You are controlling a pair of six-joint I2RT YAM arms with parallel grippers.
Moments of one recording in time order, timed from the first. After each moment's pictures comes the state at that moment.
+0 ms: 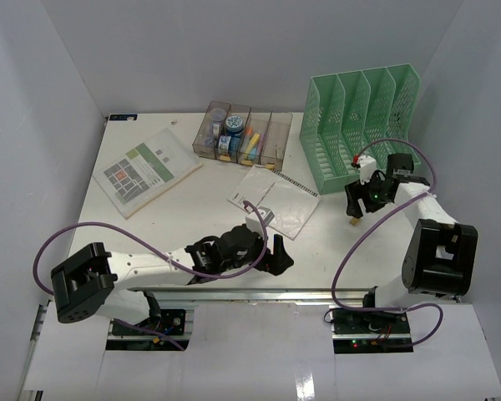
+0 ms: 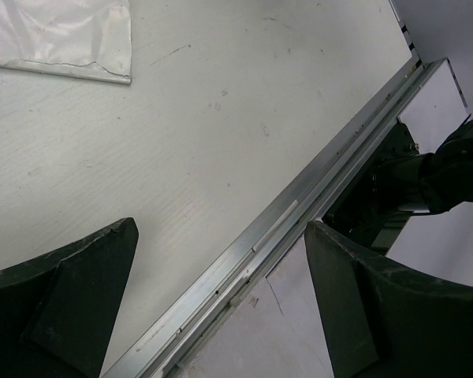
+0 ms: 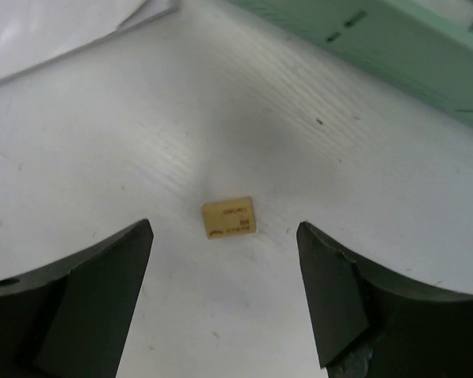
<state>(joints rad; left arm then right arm) -1.15 1.33 0.63 0.24 -0.09 -0.68 -0.12 1.50 0.99 -0.60 -0.45 -0.66</state>
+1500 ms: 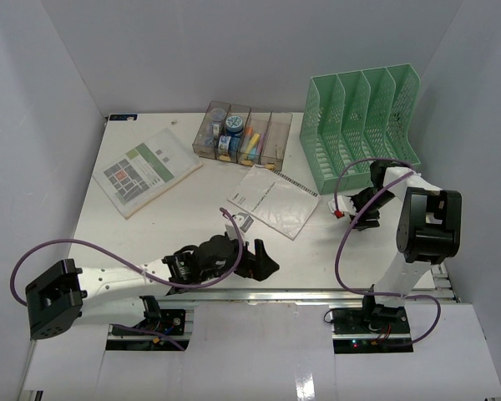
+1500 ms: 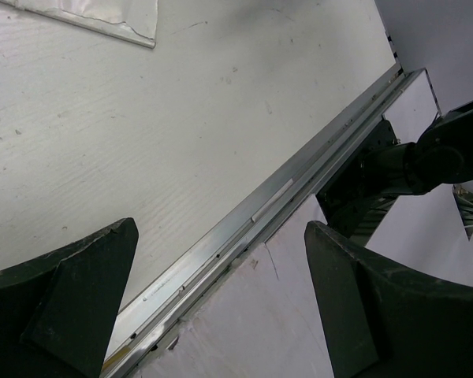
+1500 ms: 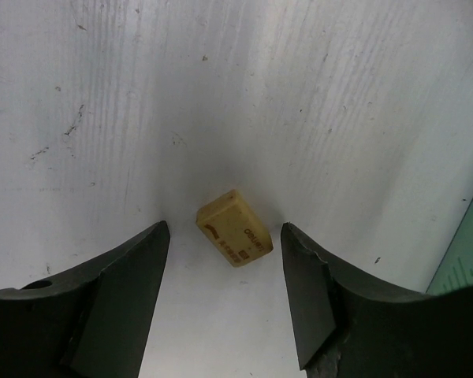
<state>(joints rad) -1.15 1.11 0.48 0.21 -0.11 -0.76 -0.07 1.78 1.12 -0.97 -0.37 -1.97</state>
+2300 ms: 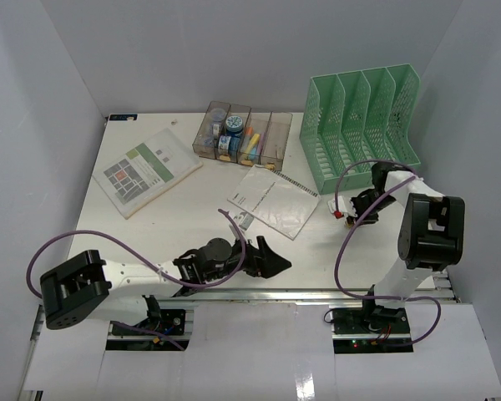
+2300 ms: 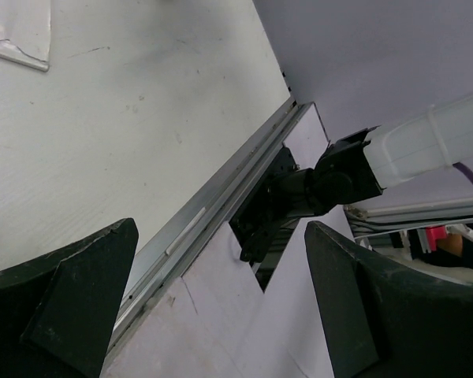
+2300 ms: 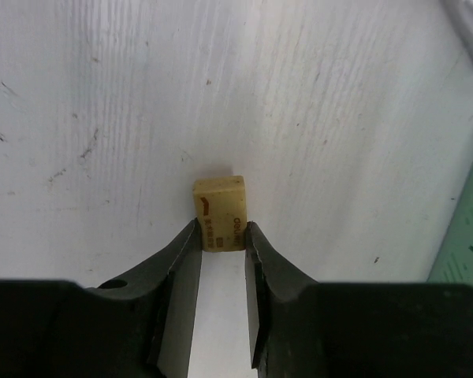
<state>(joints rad) -1.15 1.23 0.40 0.63 -0.02 -0.93 -0.07 1.72 1.07 -0.94 -0.42 -1.94</state>
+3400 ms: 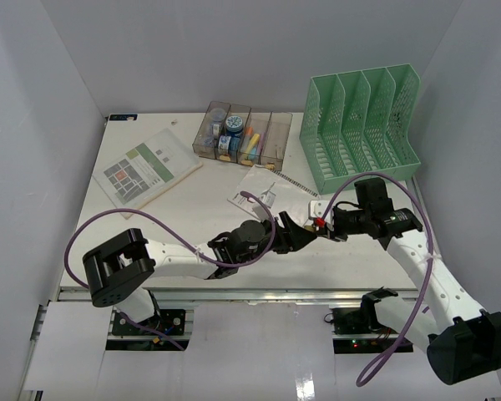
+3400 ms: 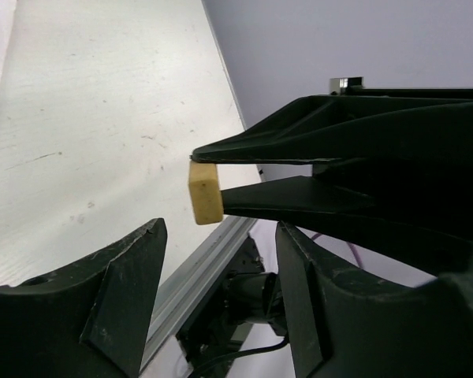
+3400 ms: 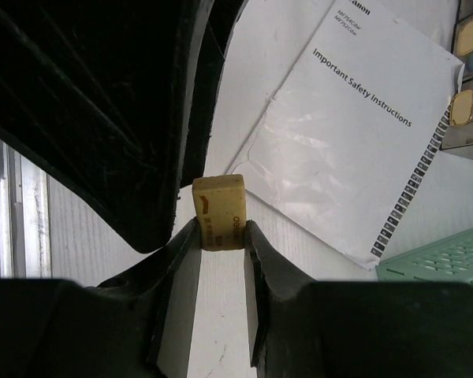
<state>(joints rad) -1.15 1.56 0.72 0.70 -0.13 -1.06 0.32 0.97 0.80 -0.75 -0.79 -1.12</state>
